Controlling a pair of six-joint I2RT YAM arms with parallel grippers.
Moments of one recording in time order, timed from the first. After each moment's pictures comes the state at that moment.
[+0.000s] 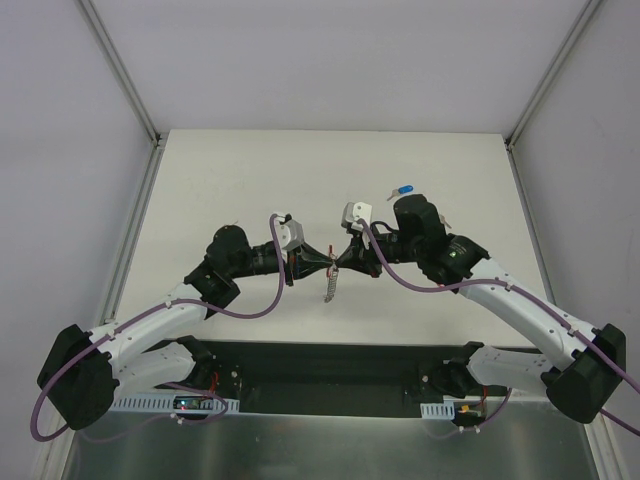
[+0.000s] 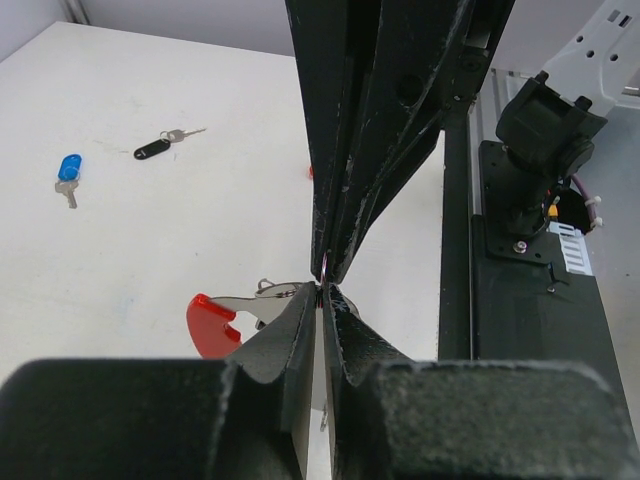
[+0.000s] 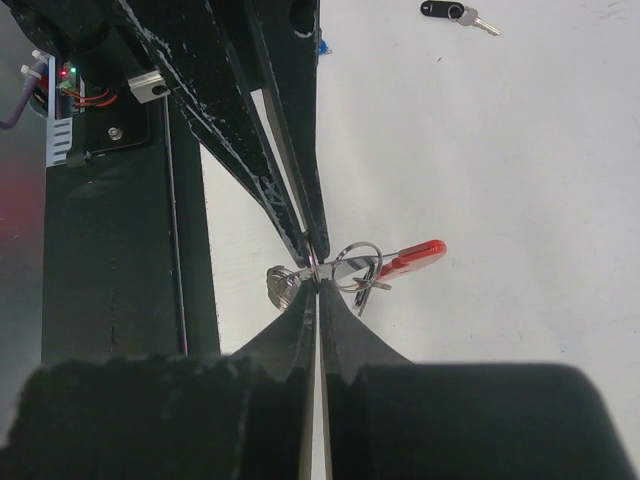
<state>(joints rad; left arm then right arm) -0.70 1.01 0.55 0.43 0.70 -0.05 0.76 1.13 0.99 -0.38 -0.61 -0.29</state>
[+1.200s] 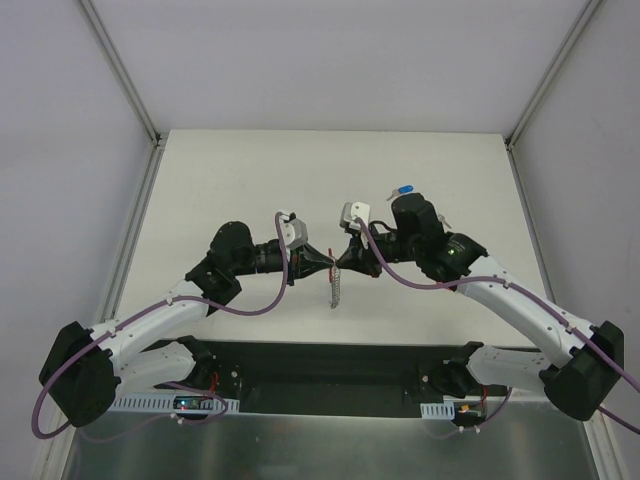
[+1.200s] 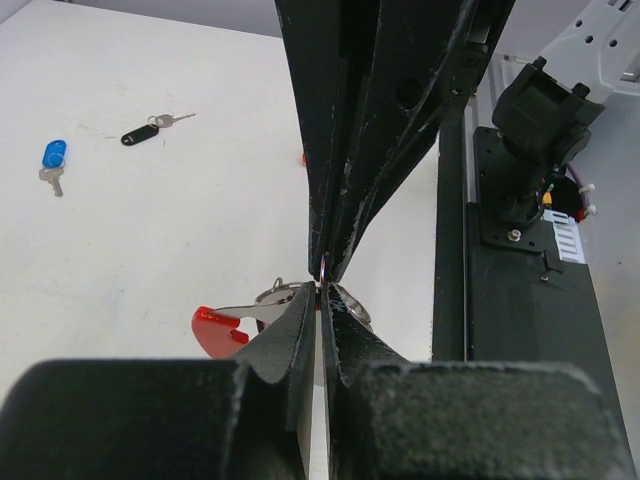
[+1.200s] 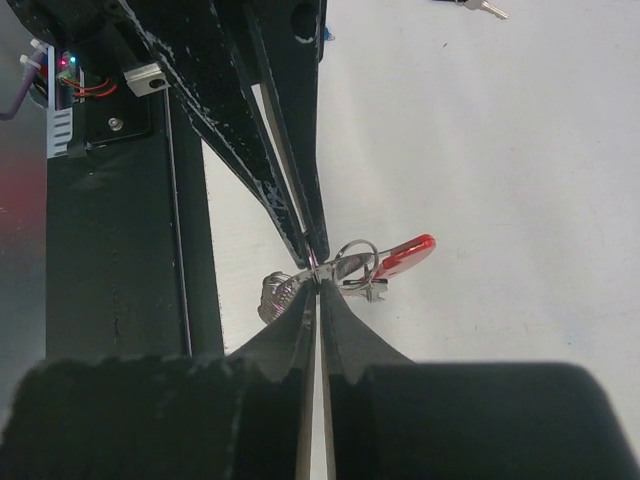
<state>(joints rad) -0.70 1.03 0.58 0.38 0.72 -0.04 0.75 1.14 1.00 -0.41 -0.61 -0.30</state>
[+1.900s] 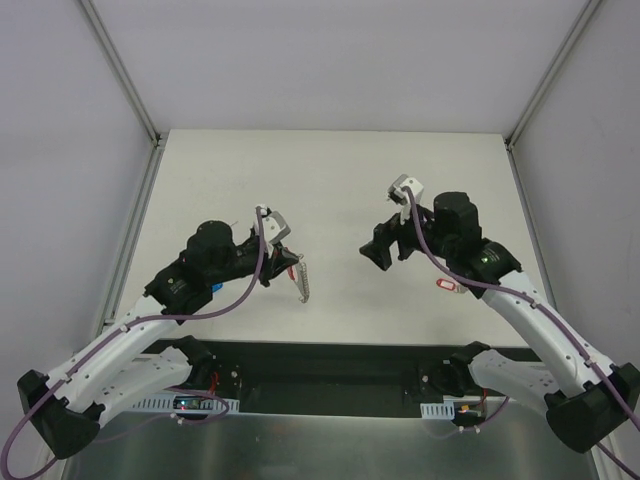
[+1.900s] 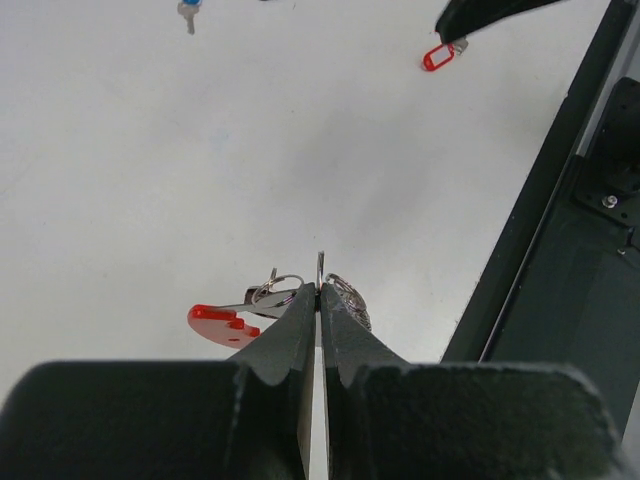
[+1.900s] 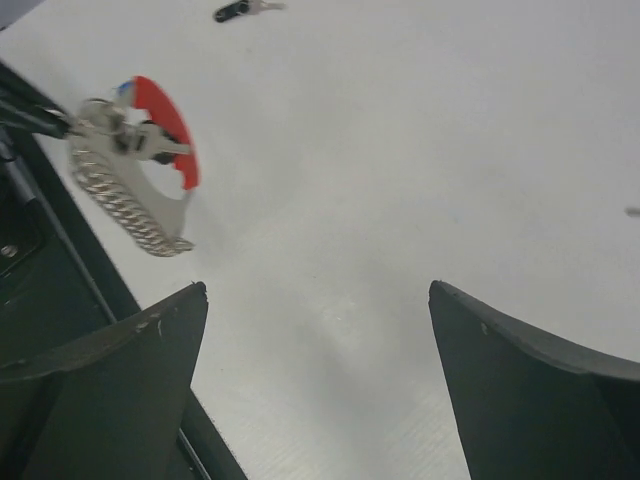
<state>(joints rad) -0.69 0.81 0.74 -0.26 0.38 0.03 0.58 1.00 0.96 -0.40 -0.42 -0.06</state>
